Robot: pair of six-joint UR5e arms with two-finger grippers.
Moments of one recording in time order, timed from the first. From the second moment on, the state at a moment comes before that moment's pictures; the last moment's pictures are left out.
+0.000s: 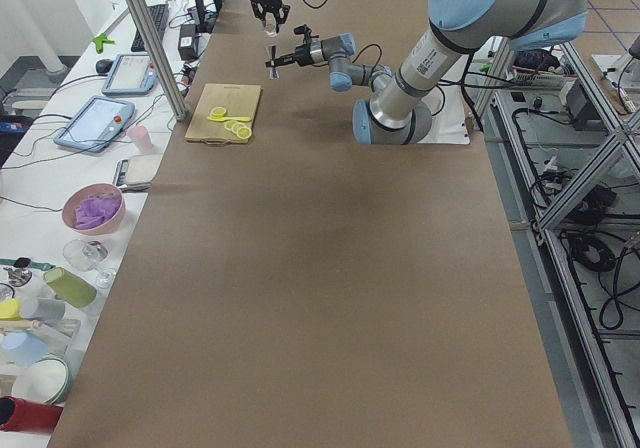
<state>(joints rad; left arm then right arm) -0.34 -2.68 -0.97 -2.33 -0.61 -0.57 0.93 -0.72 1.65 -1.90 2.08 -0.52</state>
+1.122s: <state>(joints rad) -0.34 -2.68 -0.97 -2.33 -0.61 -0.57 0.90 -0.69 1.65 -1.99 2.04 -0.57</state>
